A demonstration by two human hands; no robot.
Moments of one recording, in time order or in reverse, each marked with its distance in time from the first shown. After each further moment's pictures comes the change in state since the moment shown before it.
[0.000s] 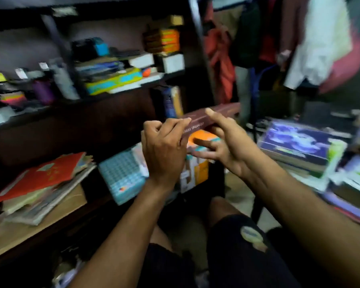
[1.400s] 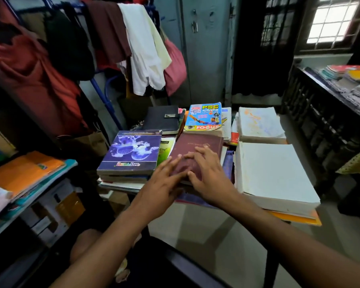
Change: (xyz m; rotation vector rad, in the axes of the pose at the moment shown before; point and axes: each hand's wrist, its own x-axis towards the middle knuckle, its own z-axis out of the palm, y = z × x) left_hand -0.080 0.290 0.142 -0.870 -0.808 0.571; right_hand -0.158 -0.034 -0.308 -1.432 0.634 -0.309
